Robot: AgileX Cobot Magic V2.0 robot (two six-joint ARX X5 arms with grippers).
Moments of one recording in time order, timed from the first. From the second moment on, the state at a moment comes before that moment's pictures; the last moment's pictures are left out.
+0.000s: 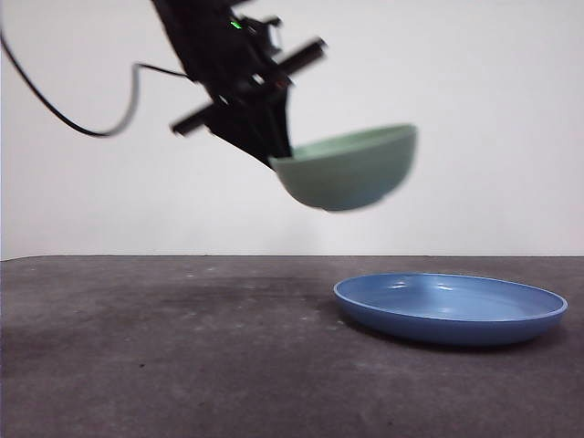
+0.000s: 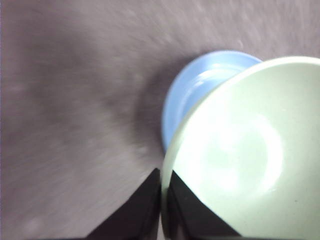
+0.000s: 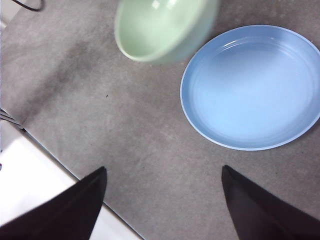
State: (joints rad) left arm -0.61 1.85 1.62 -0.70 0.20 -0.20; right arm 0.15 0.78 0.98 -1.06 -0.57 -0.05
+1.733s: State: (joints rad) left arm -0.74 2.22 1.89 -0.73 0.16 -0.22; right arm 0.15 0.73 0.98 -1.06 -0.57 -0.02
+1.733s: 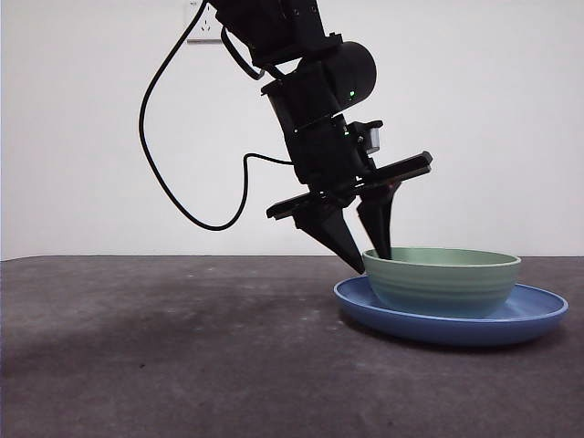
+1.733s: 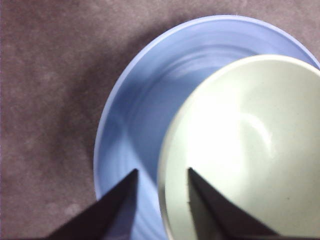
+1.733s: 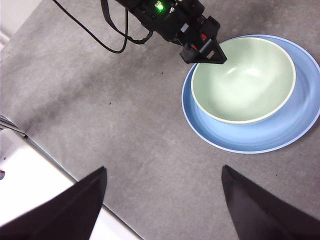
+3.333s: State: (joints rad) left arm -0.53 1.39 1.75 -1.03 0.18 -0.08; right arm 0.15 0.73 0.98 -1.06 -0.52 -0.02
